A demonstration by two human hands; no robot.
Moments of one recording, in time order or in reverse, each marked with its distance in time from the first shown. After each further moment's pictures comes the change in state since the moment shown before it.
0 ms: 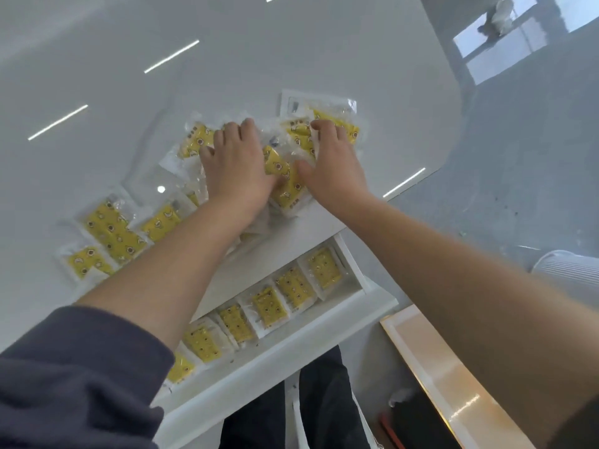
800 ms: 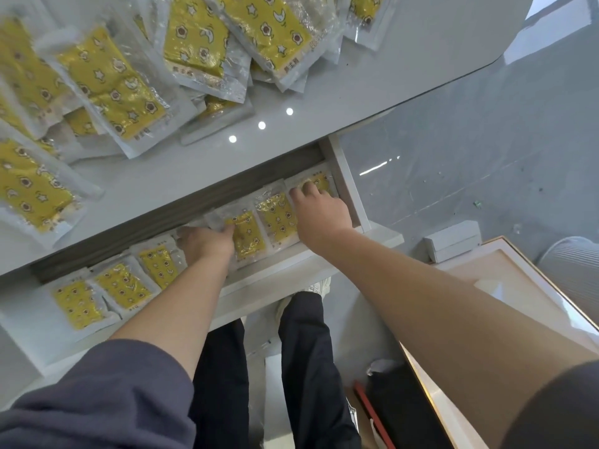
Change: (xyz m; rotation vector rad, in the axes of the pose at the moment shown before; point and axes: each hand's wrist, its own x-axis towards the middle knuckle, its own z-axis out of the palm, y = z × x) left_hand -0.185 -0.054 0.192 -0.548 -0.309 -1.132; right_hand -0.129 0.131 0.131 -0.671 -0.493 -0.216
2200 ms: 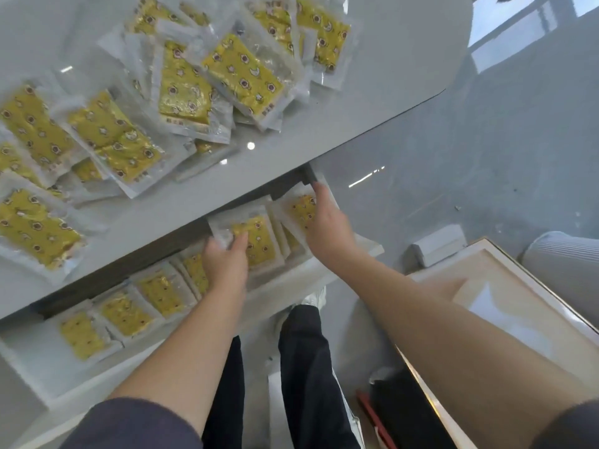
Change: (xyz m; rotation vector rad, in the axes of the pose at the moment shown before) left_hand -0.050 0.010 -0.001 -0.542 -0.140 0.172; right_hand -0.041 0.012 -0.044 0.805 0.150 0.310
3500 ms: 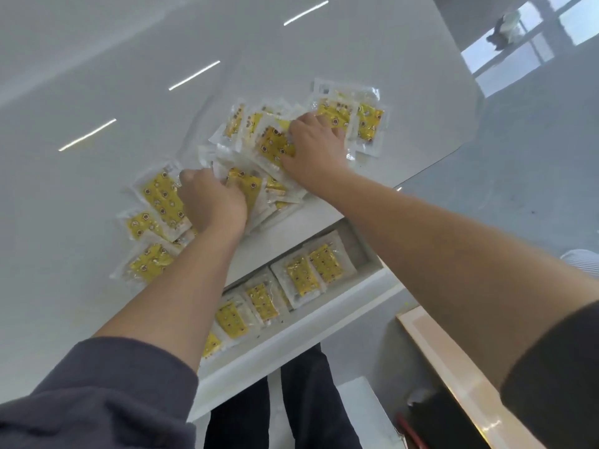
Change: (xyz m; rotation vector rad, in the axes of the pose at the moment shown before) left_hand 0.023 0.195 -0.083 0.609 0.293 0.527; right_hand 0.060 -0.195 -0.050 -0.492 0.340 -0.400
